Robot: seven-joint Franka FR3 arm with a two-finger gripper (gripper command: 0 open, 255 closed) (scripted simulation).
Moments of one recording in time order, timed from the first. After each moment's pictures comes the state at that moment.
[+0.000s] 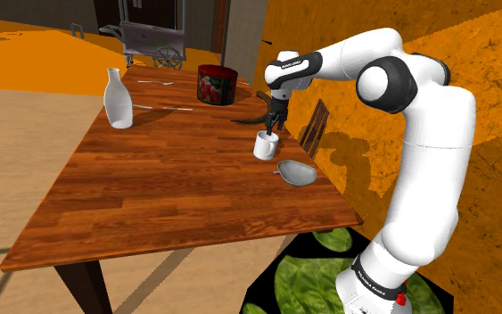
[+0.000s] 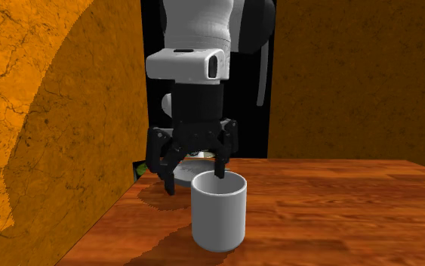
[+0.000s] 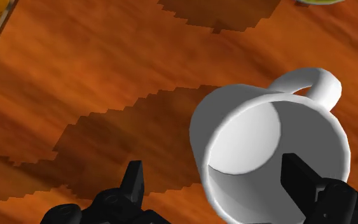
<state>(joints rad) -0.16 0.38 -0.26 -1.66 0.08 1.94 -0.50</state>
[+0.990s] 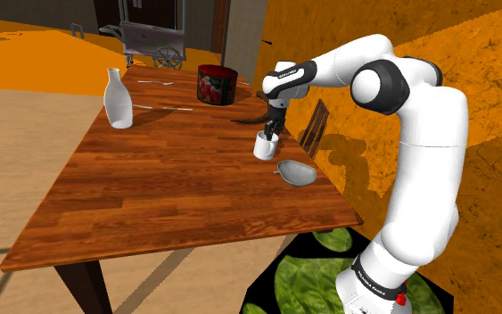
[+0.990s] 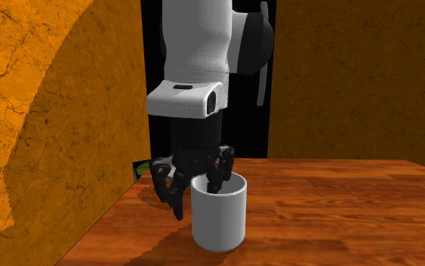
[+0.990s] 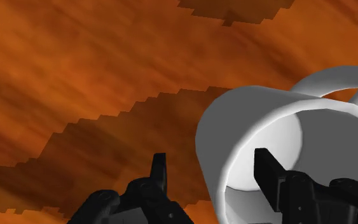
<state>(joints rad) -0.16 0.42 -0.26 -1.70 0.09 2.01 -0.51</state>
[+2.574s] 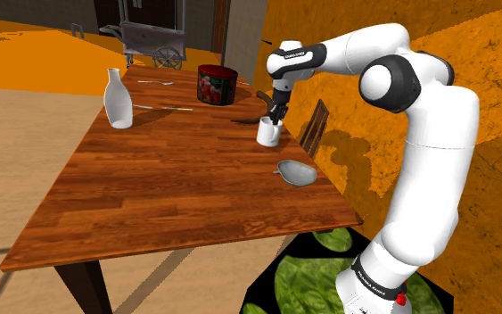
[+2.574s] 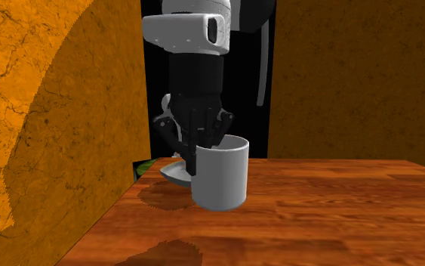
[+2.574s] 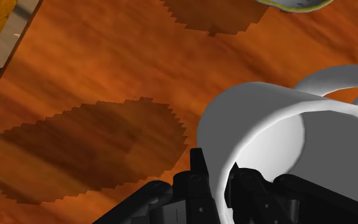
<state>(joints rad) -0.16 0.36 -0.26 -1.60 0.07 1.85 -0.50</state>
